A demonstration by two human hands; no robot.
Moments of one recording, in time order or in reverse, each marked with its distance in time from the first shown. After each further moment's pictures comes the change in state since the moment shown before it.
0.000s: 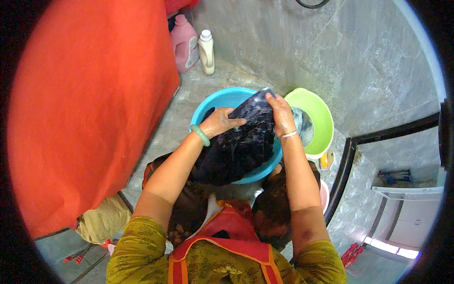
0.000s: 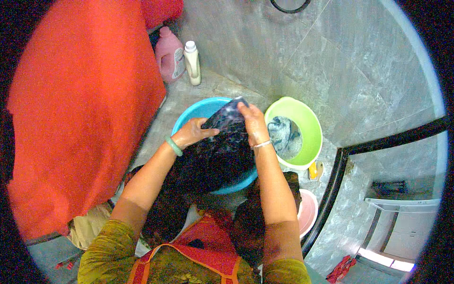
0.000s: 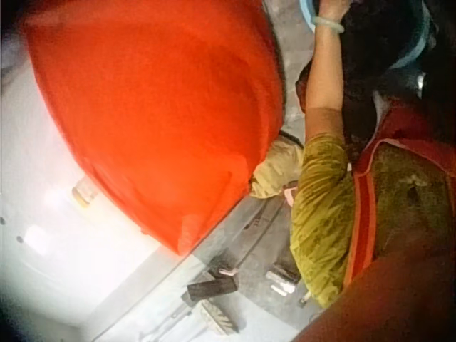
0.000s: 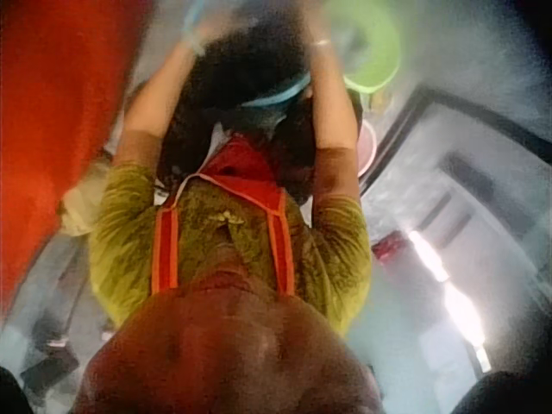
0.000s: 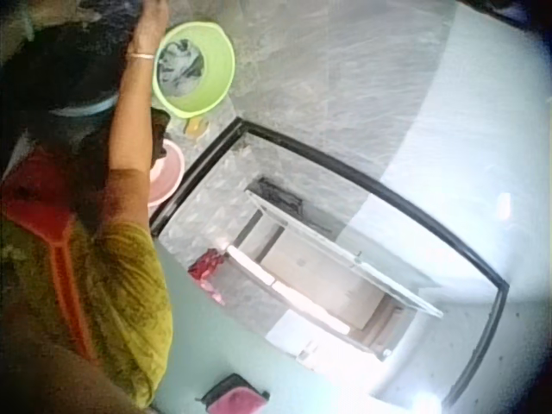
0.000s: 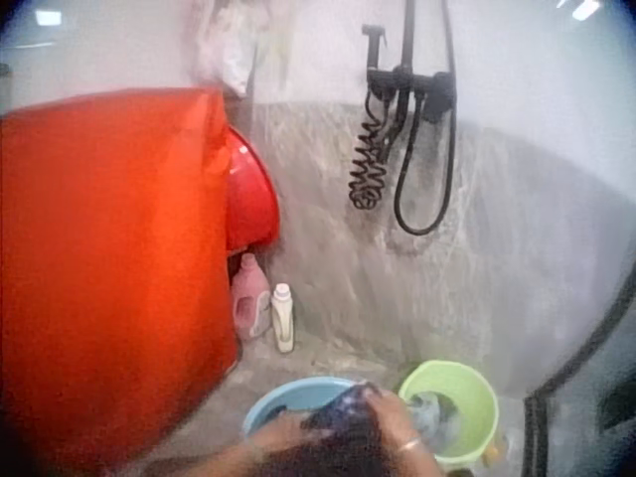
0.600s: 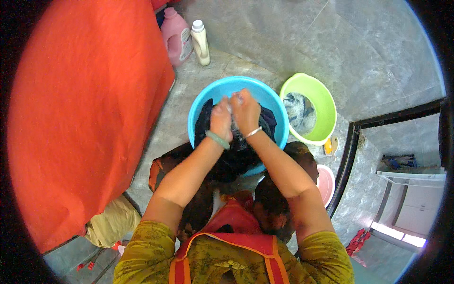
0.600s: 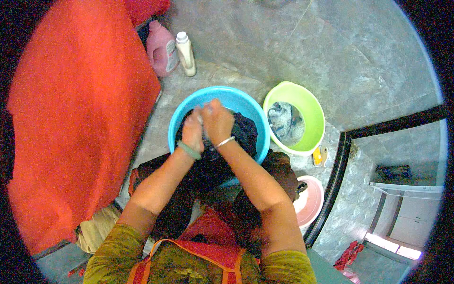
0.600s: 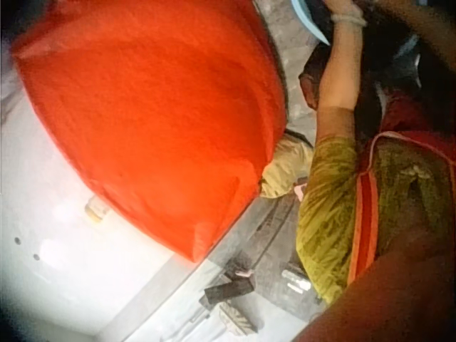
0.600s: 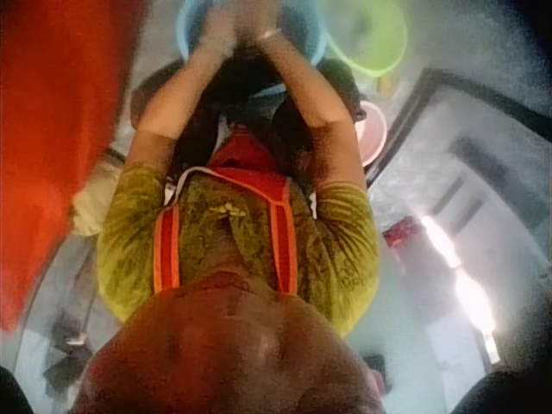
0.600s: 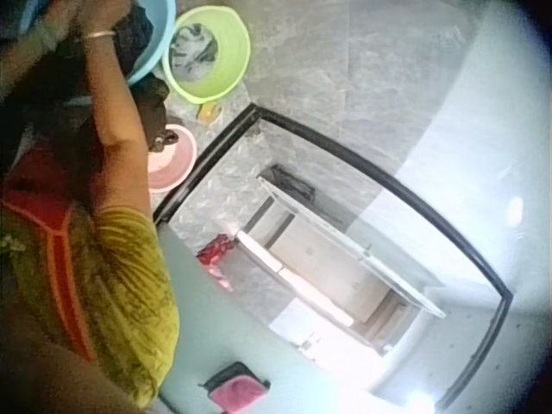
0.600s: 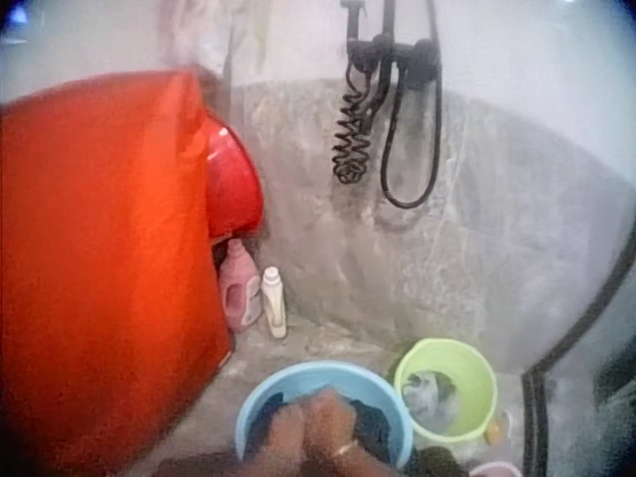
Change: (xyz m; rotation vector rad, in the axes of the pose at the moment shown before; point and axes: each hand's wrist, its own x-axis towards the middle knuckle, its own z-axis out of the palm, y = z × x) left_hand 0.010 0.008 0.057 -1.078 0.742 -0.156; right_hand 0.006 0.075 0.053 -0.998 0.291 -0.557
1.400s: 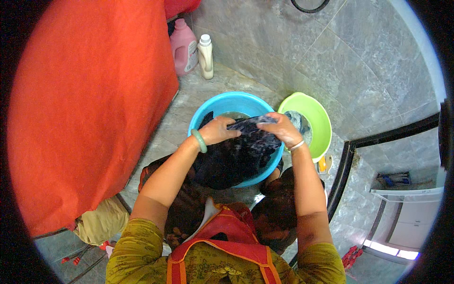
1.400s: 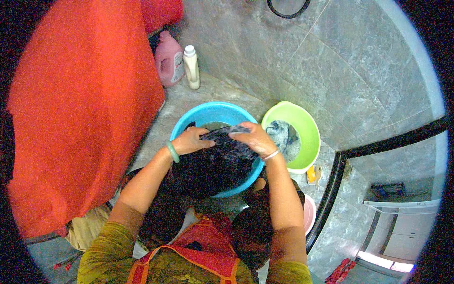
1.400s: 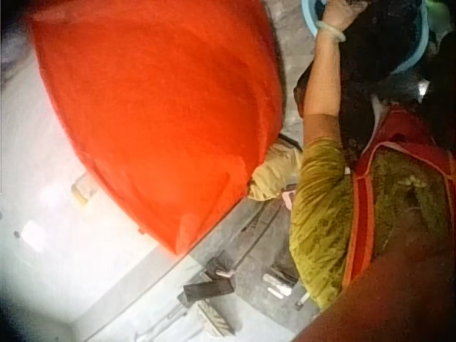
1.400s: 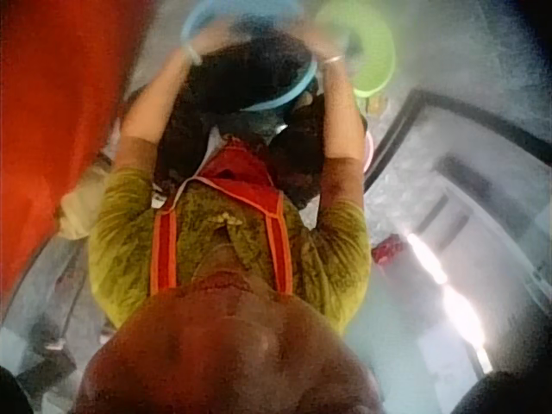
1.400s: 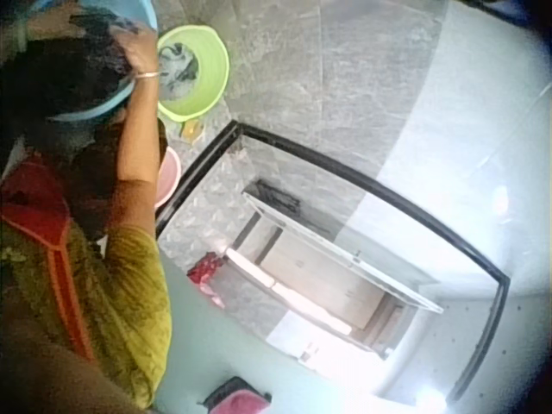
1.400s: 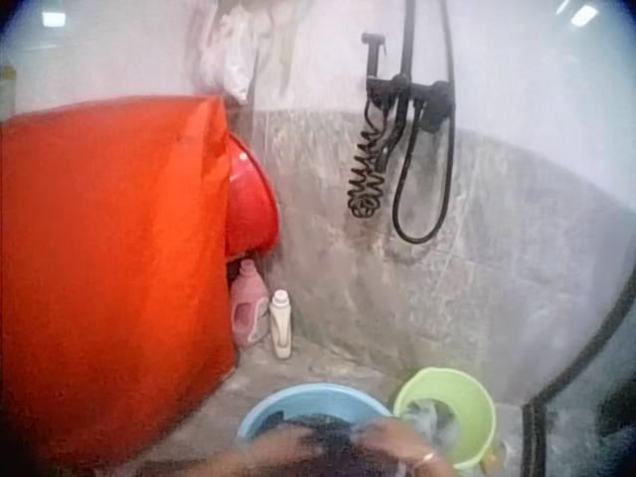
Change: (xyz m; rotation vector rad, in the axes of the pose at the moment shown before) left_hand 0.015 0.051 -0.031 1.361 -0.785 0.444; right_hand 0.026 0.023 -0.119 0.543 -0.714 0.350
